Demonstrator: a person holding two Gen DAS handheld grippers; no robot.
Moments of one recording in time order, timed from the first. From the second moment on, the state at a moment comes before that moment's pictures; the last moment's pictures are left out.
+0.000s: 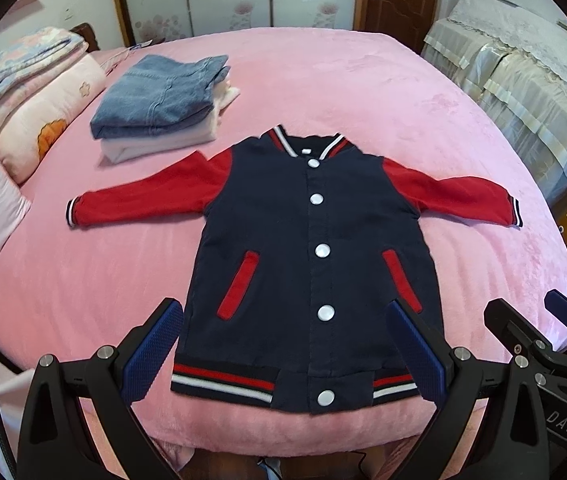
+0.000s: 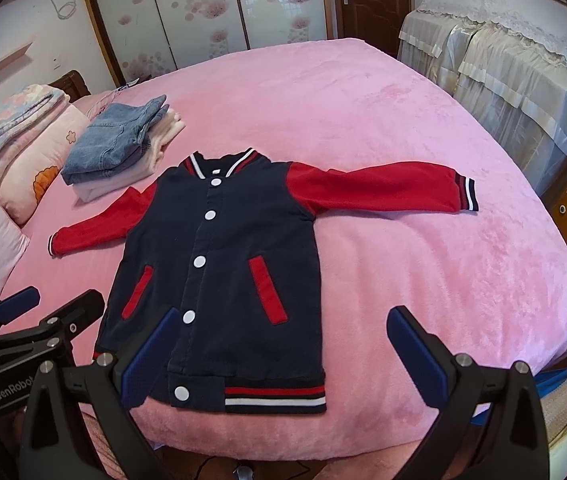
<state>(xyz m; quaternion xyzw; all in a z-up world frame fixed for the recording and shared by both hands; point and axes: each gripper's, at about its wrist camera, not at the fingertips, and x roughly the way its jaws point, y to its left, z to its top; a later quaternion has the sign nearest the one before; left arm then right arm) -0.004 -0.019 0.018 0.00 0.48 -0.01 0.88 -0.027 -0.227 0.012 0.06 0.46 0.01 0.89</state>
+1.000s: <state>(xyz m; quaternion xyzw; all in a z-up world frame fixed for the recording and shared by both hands) 0.154 -0.152 0.008 0.04 0.43 -0.13 0.89 0.077 -0.434 -0.025 0.18 0.42 -0.12 0.88</state>
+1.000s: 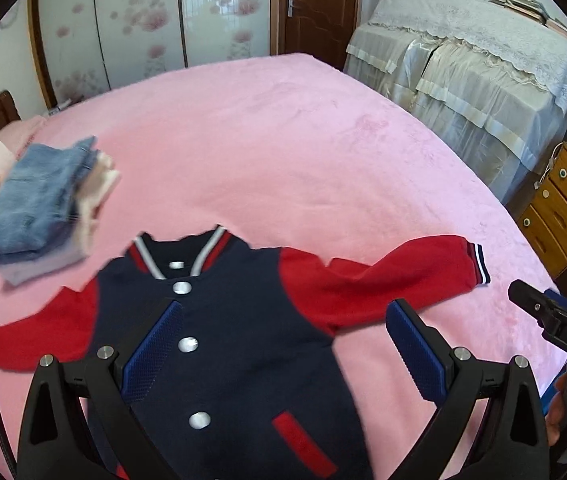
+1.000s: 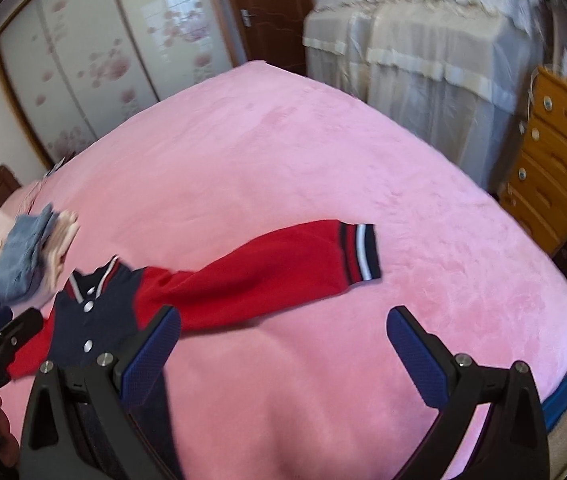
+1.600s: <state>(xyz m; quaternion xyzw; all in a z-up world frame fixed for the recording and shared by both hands) 0.226 -0.191 -0.095 0.02 0.48 -0.10 0.87 0.114 -0.514 -0.131 0.34 0.42 -0.12 0.83</state>
